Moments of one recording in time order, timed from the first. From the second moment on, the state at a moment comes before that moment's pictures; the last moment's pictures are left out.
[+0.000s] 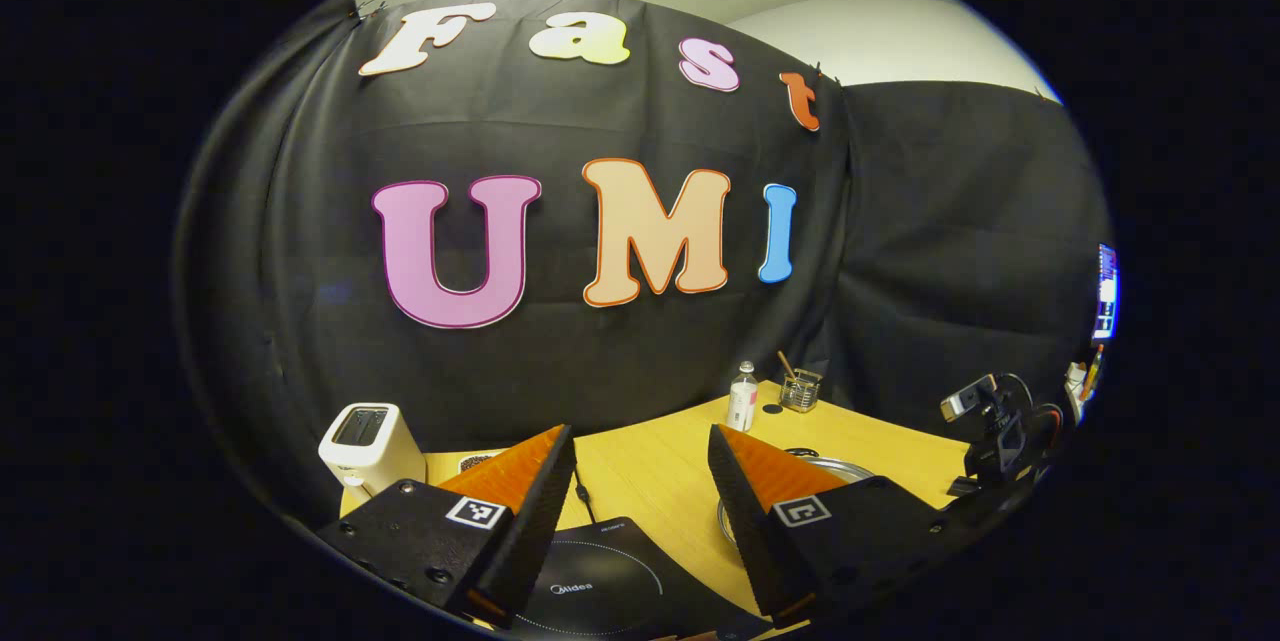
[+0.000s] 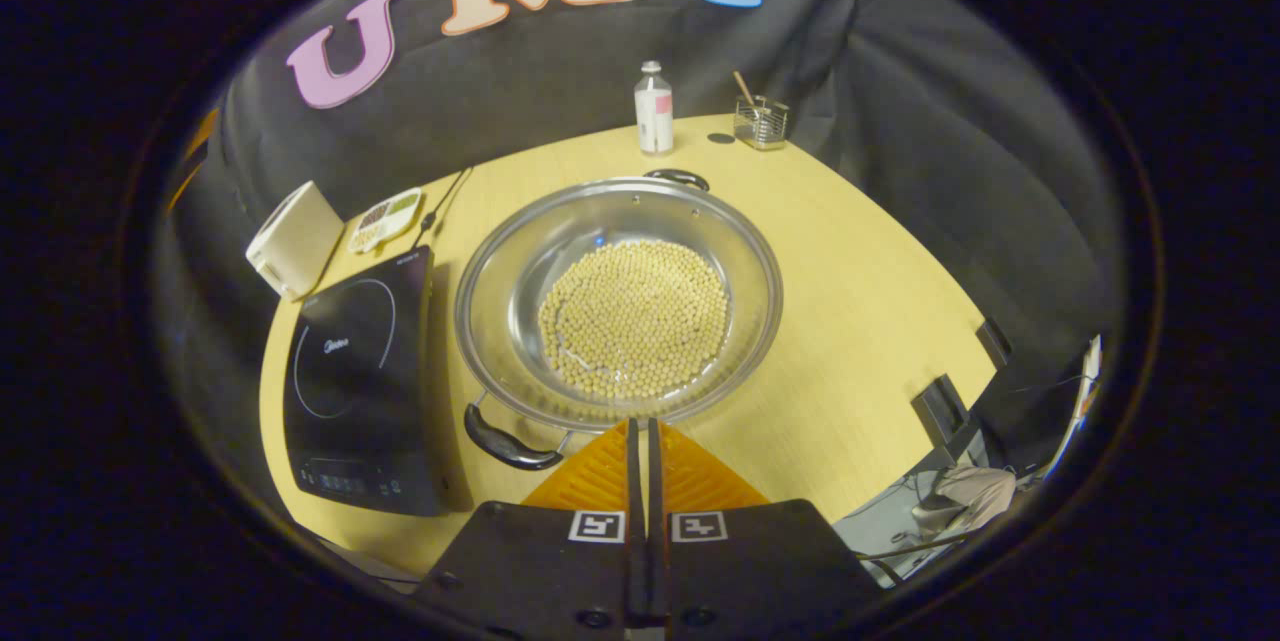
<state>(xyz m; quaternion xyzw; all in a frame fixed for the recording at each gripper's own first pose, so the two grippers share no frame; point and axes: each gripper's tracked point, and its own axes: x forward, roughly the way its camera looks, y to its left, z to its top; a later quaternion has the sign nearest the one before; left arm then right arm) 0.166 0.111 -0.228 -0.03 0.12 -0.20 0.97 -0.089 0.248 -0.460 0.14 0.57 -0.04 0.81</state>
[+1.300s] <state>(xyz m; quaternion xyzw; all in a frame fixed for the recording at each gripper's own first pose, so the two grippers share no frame) 0.159 0.169 -0.251 -0.02 0.13 -0.16 0.98 -0.057 0.370 -0.477 0.25 0.61 -0.01 0.75</state>
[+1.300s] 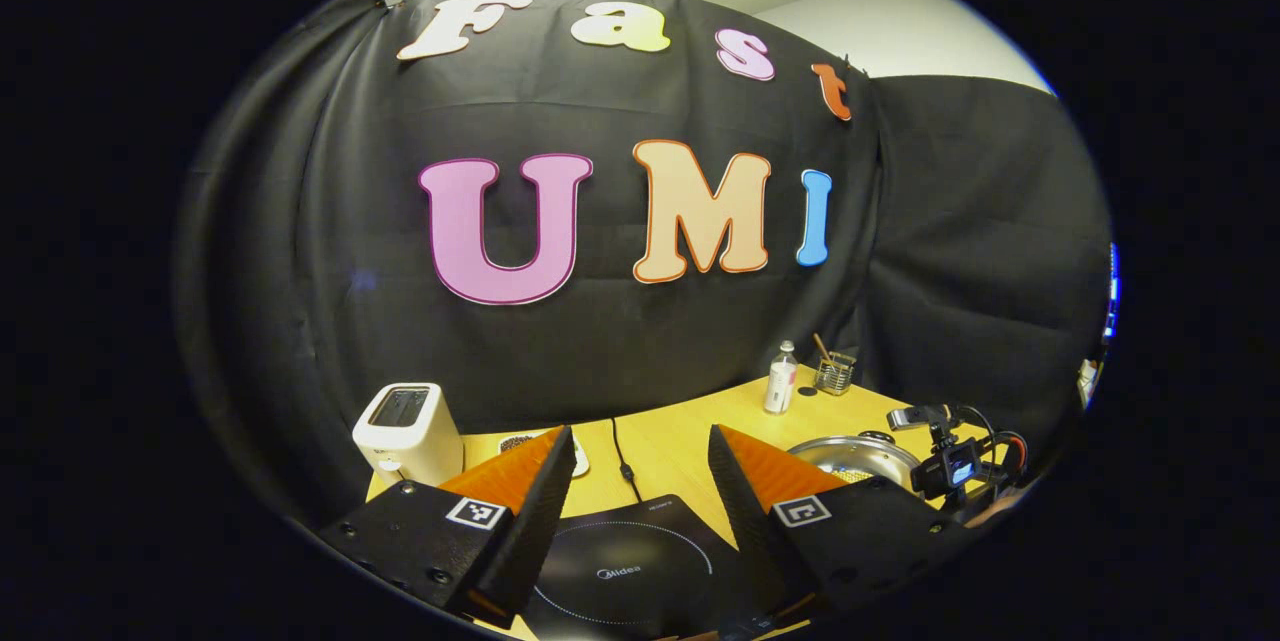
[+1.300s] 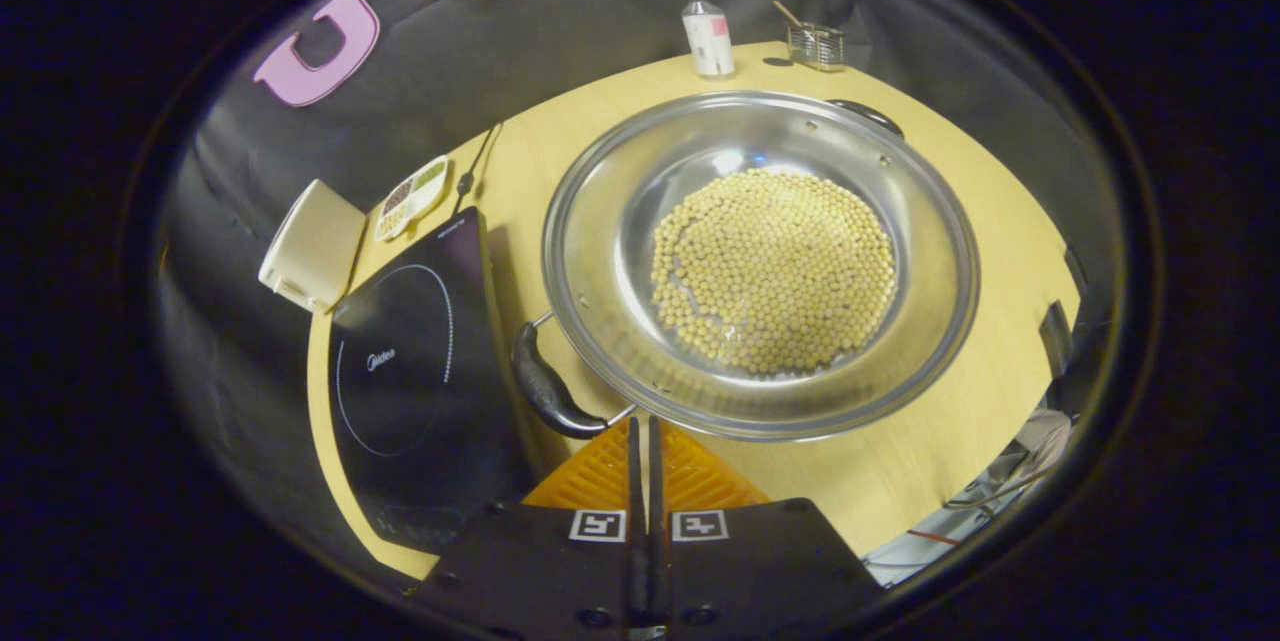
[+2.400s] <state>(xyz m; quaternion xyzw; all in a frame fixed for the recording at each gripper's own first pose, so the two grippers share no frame) 0.124 0.096 -0.285 -0.05 0.23 -0.10 0.97 0.005 0.235 -0.447 0.32 0.51 0.02 0.80</state>
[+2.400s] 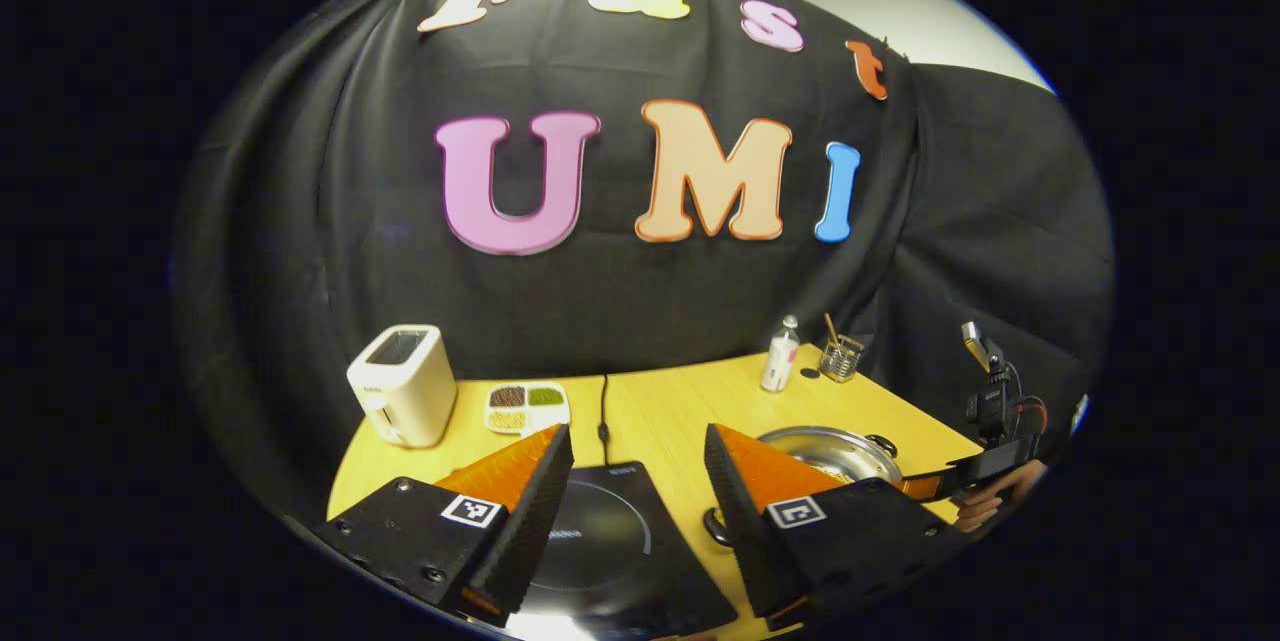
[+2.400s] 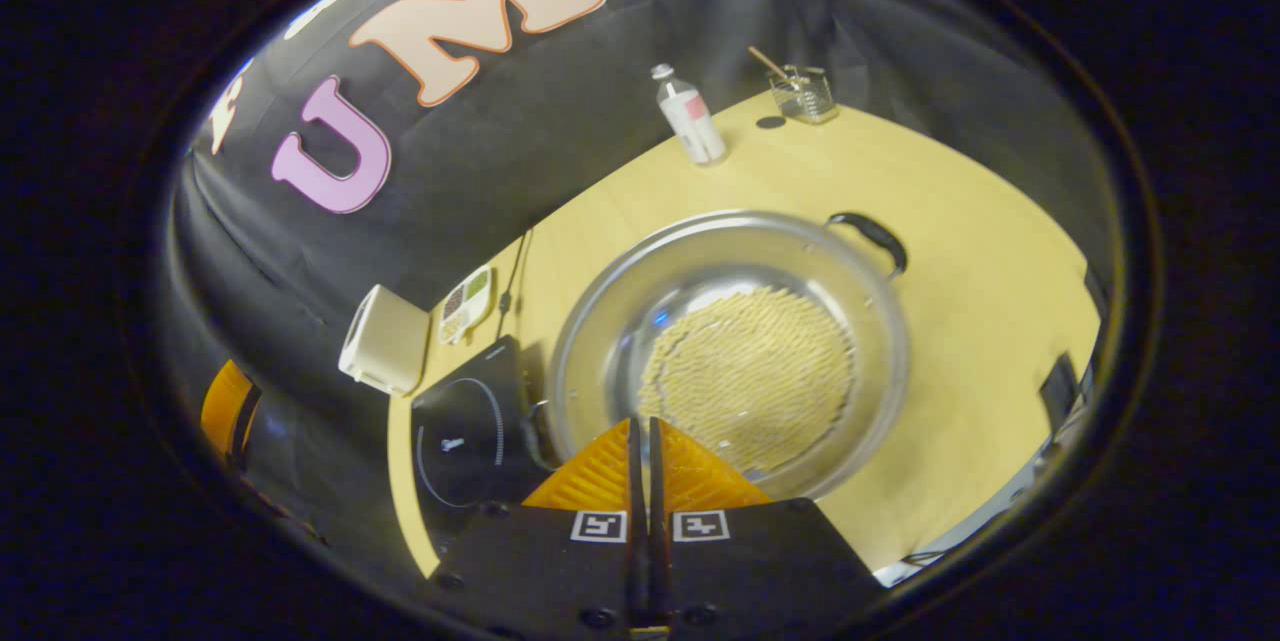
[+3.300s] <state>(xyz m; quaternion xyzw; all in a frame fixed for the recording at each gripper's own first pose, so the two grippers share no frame) 0.097 0.004 -0.409 -0.11 0.42 0.00 0.90 0.074 0.088 -0.515 0.13 0.45 0.08 0.88</state>
